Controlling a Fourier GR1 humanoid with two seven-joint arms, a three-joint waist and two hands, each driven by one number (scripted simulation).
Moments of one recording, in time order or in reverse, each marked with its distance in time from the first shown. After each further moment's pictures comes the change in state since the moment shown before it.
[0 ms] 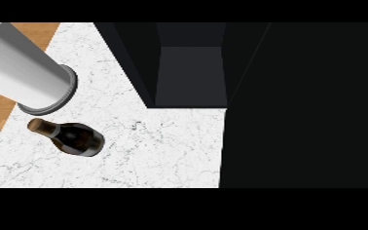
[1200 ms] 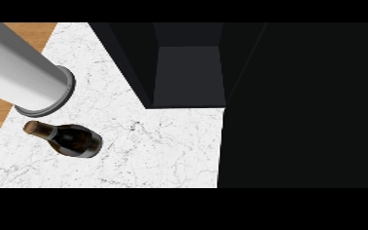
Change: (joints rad) left arm -0.031 0.018 0.172 0.069 -0.010 0.017 0.052; right arm -0.058 0.003 0.059 -0.064 0.072 -0.085 0.085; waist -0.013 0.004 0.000
